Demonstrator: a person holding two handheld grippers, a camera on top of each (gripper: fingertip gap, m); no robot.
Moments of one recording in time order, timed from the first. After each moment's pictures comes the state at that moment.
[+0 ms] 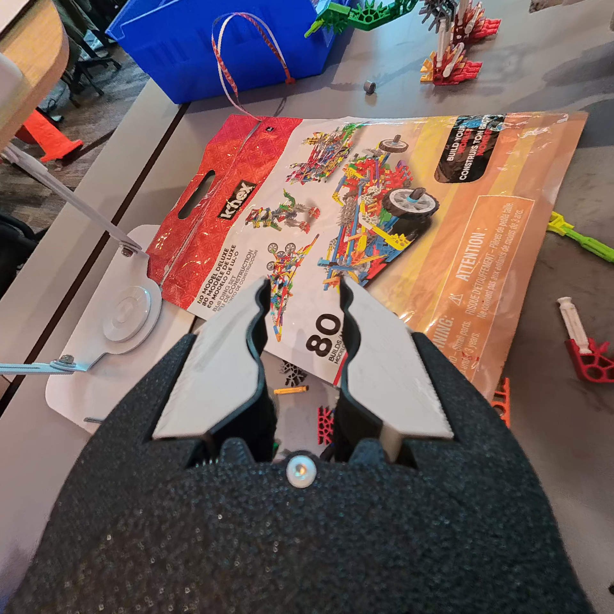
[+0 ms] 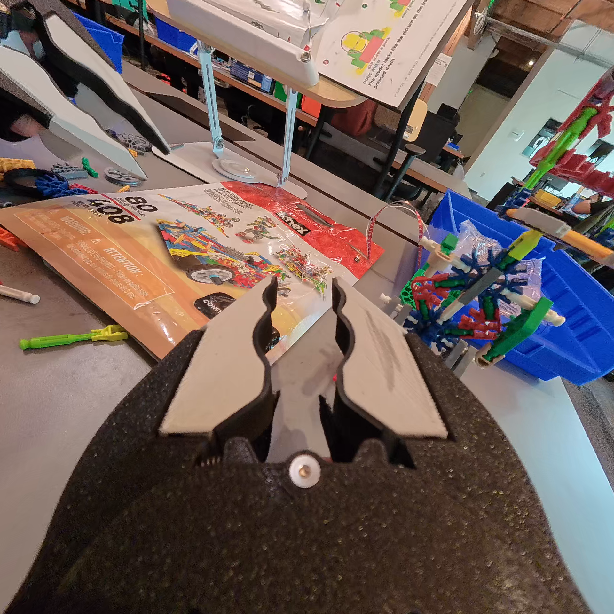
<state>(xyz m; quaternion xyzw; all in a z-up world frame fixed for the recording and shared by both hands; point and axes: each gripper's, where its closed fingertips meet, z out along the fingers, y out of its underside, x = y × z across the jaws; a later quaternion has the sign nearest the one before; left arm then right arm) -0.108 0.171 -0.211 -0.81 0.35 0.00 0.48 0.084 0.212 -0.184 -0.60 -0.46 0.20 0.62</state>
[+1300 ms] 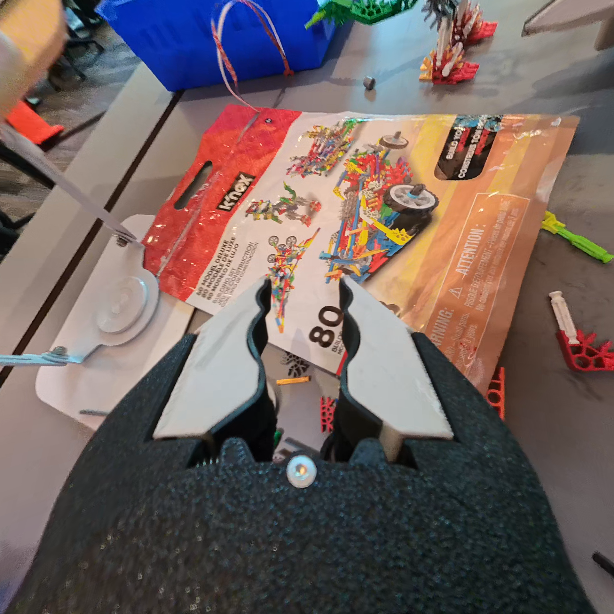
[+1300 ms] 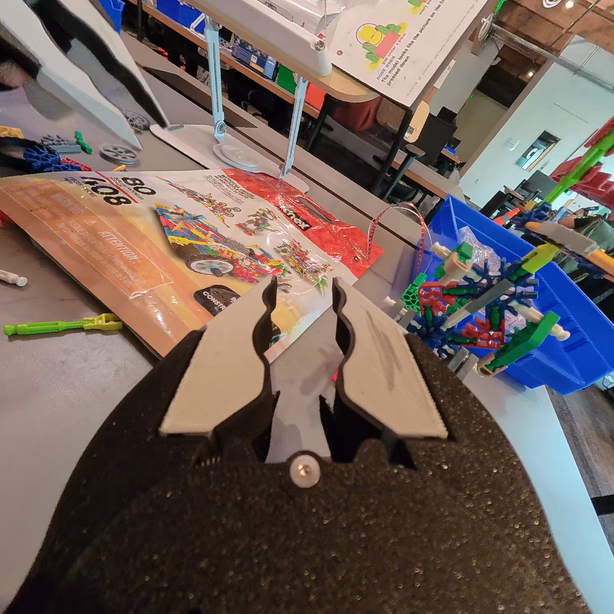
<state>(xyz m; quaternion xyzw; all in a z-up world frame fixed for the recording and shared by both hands) -0.115 0.168 -0.209 -0.81 0.35 -0.01 0.47 0.079 0.211 -0.189 -0.59 -0.48 0.17 0.62</state>
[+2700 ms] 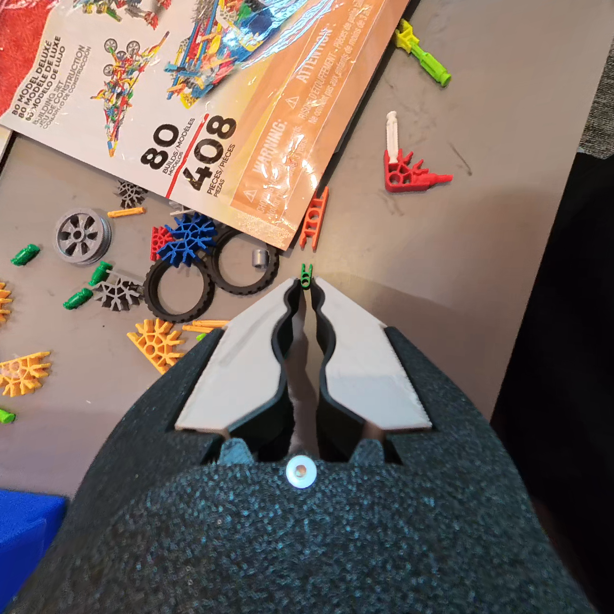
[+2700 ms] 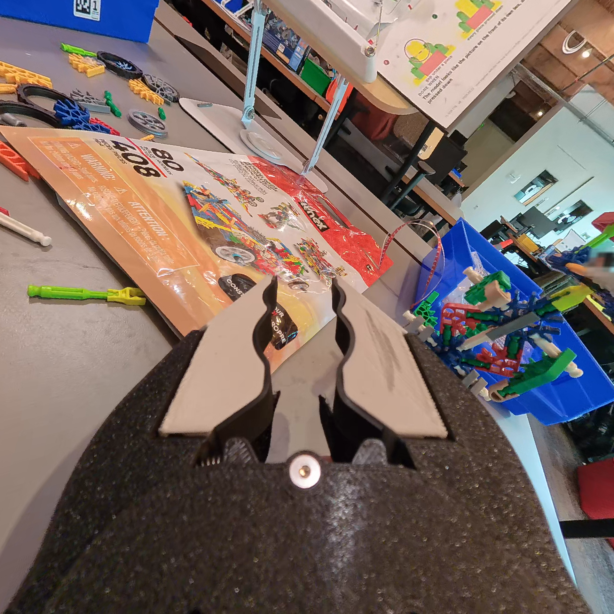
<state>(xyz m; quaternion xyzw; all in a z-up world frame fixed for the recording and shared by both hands) -0.103 0.030 -0.269 -0.88 0.32 -0.05 0.34 0.069 0.193 -0.199 -0.56 -0.54 0.13 0.62</state>
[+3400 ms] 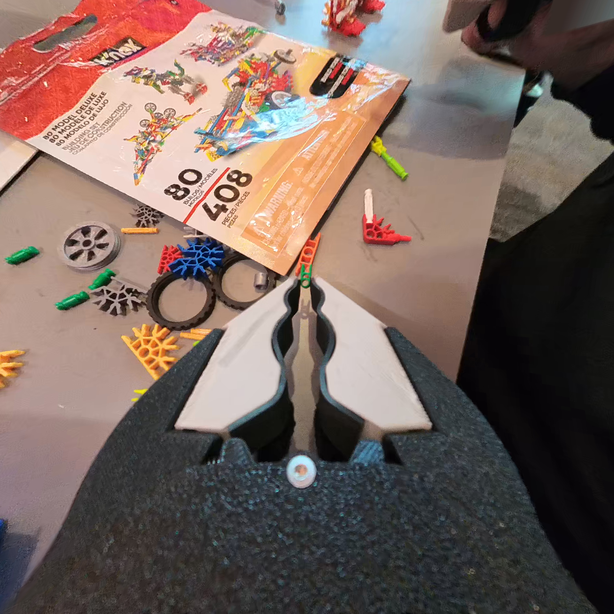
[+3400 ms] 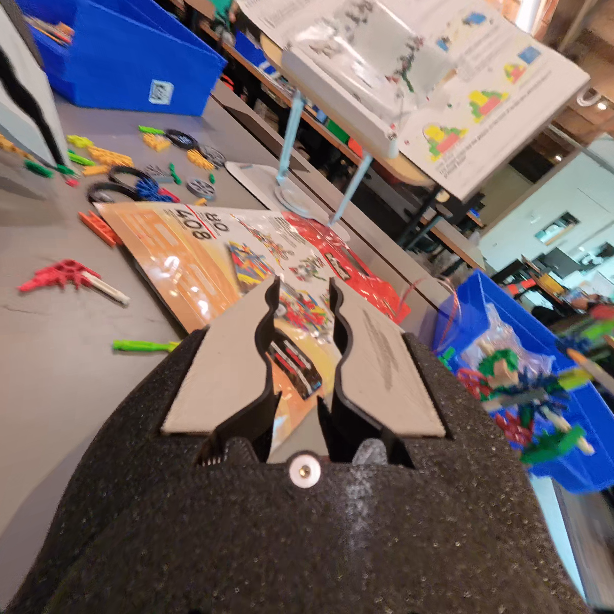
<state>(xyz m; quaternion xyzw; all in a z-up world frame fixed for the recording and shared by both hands) -0.097 0.029 -0.237 -0.86 0.26 -0.15 0.42 0.044 0.159 -0.169 -0.51 -0.56 0.18 0.63</state>
